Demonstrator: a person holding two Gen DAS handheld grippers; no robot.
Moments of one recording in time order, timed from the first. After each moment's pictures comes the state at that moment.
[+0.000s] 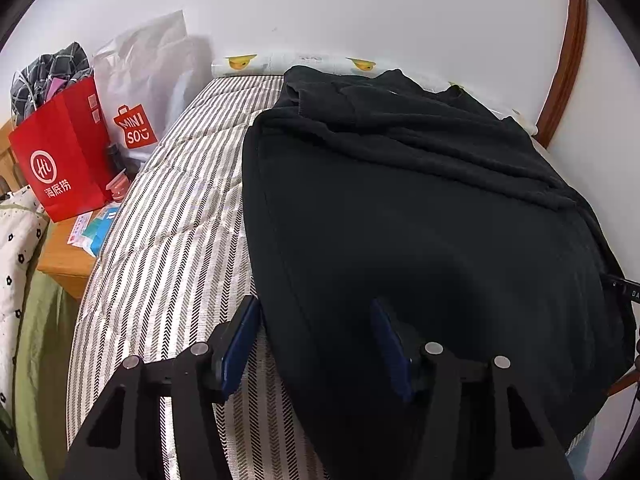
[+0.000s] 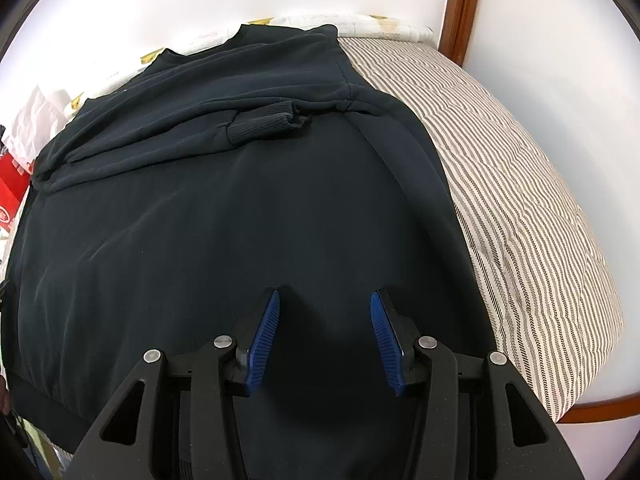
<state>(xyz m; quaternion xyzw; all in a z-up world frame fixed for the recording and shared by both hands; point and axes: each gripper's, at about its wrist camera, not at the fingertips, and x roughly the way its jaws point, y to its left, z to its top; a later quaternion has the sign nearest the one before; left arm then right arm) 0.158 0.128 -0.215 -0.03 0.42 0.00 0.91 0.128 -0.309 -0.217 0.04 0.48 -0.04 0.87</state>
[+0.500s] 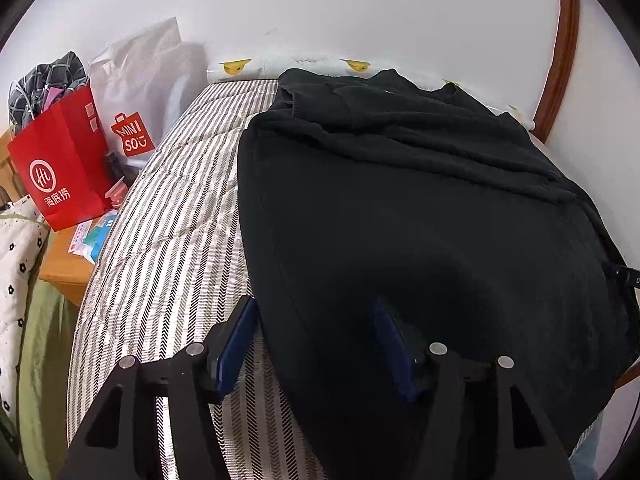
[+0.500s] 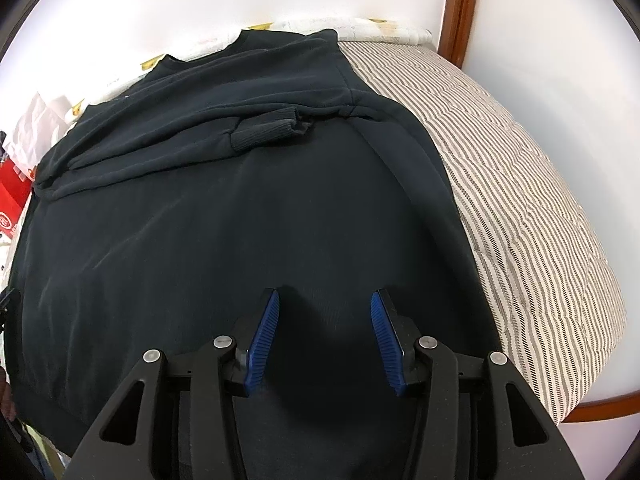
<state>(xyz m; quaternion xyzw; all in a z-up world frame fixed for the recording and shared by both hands) 0.158 0.123 -0.216 -0.02 0.42 0.00 0.91 0.129 -0.309 -0.216 0.05 0.47 -0.03 0.88</state>
